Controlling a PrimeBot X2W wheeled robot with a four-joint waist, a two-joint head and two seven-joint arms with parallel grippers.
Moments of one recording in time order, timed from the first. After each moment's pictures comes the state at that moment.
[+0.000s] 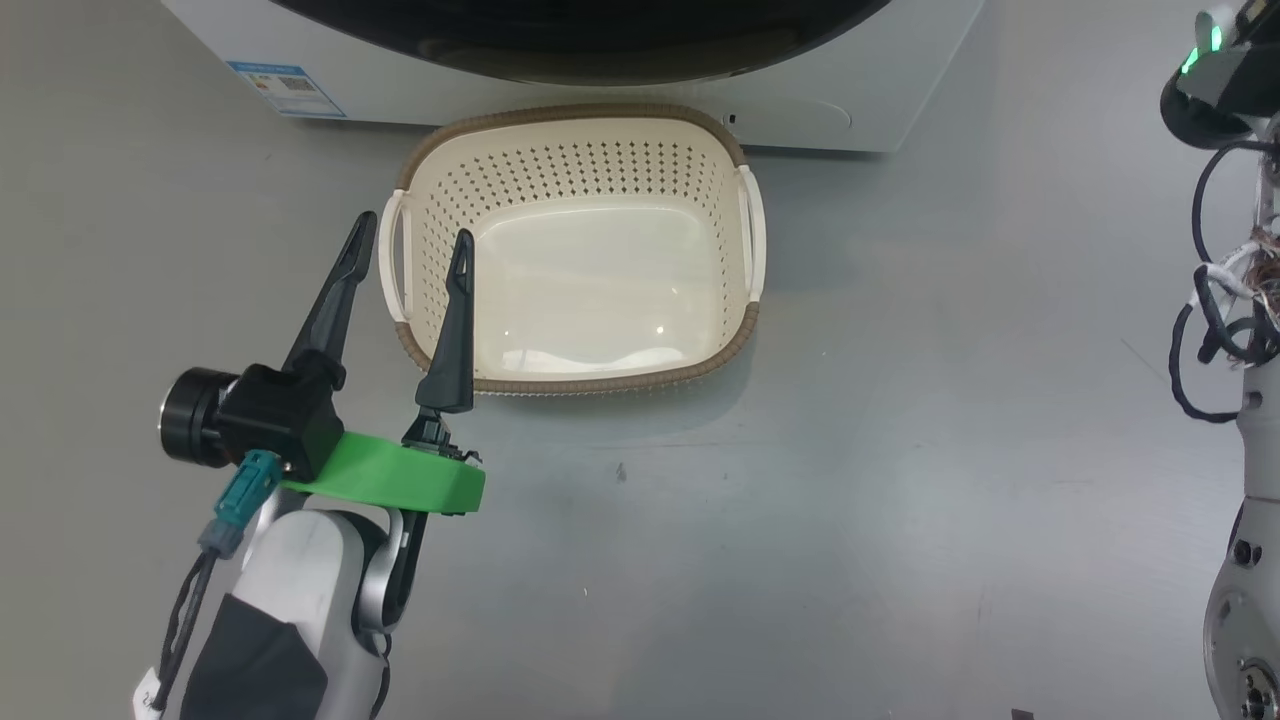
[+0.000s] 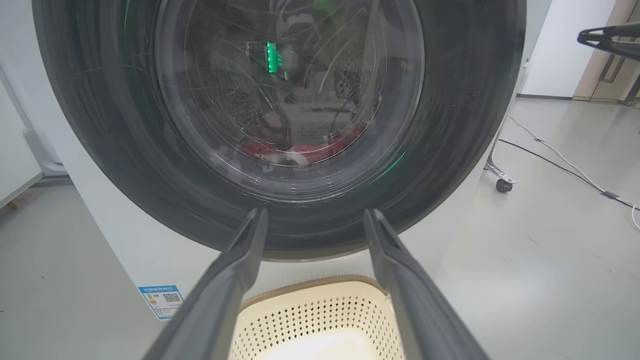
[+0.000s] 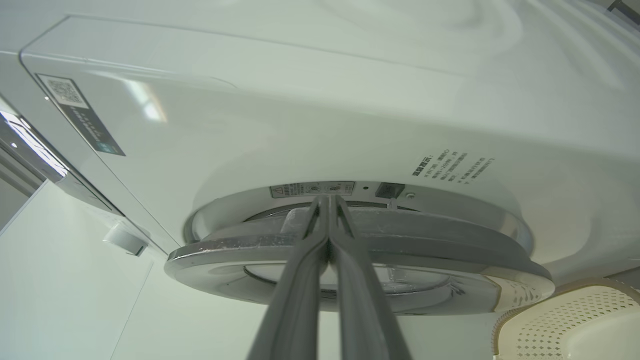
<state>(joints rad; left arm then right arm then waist) -0.36 0.04 -0.29 0.12 -0.30 0.02 -0.25 -0.89 -0.16 -0.06 0.34 1.55 0.06 0.38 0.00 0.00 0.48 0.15</state>
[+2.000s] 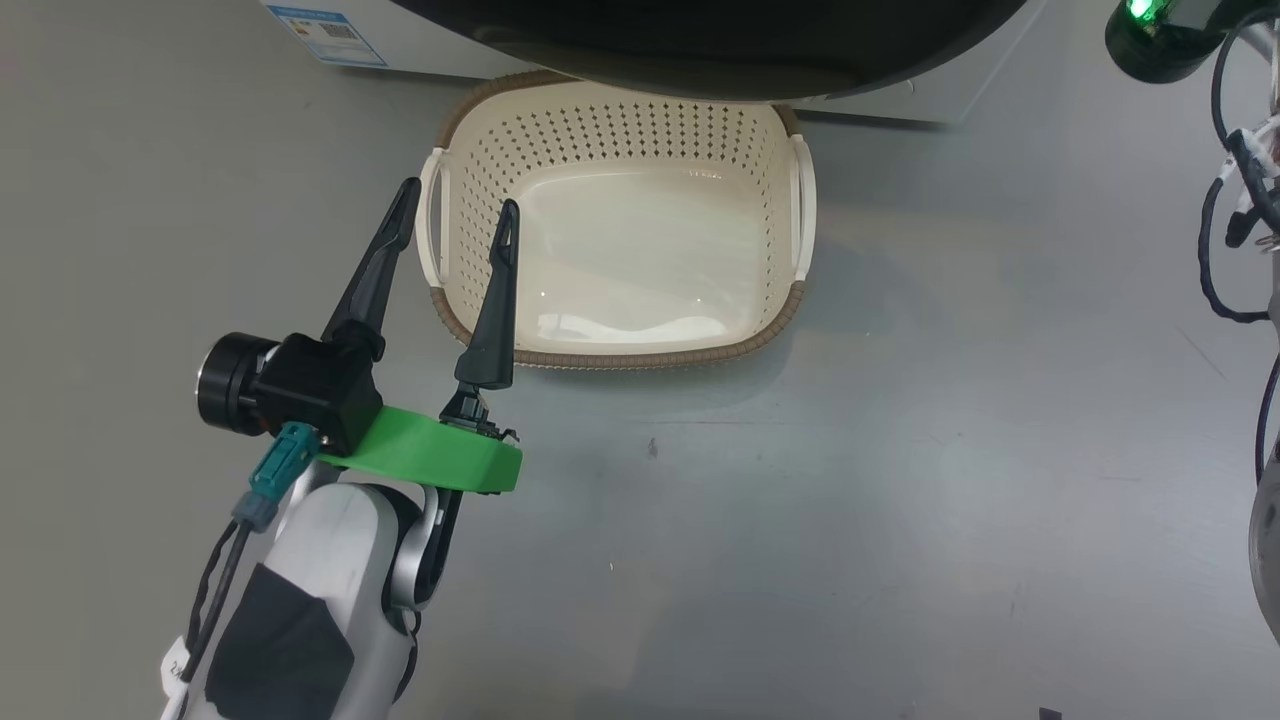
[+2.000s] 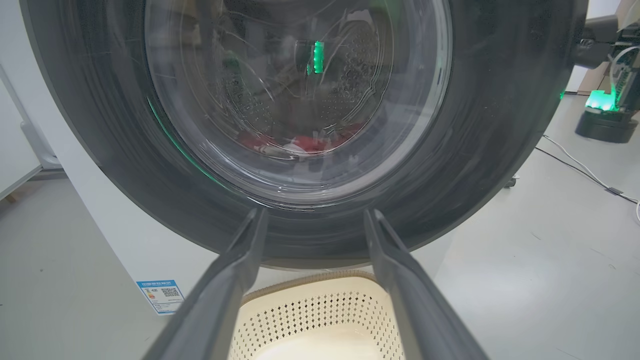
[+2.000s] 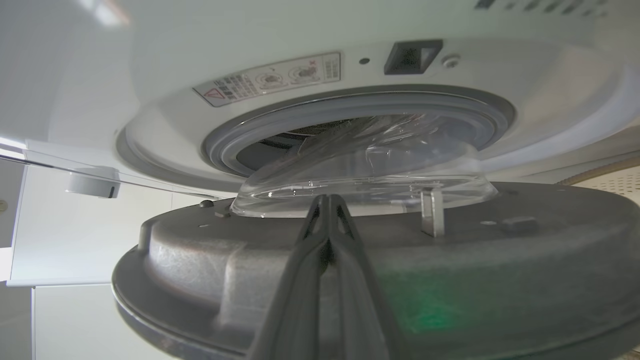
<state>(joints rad) -0.43 0.03 -0.37 0.12 -0.33 0.06 -0.25 -1.17 -0.19 0.03 0.67 1.68 0.06 0.78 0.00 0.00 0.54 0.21</state>
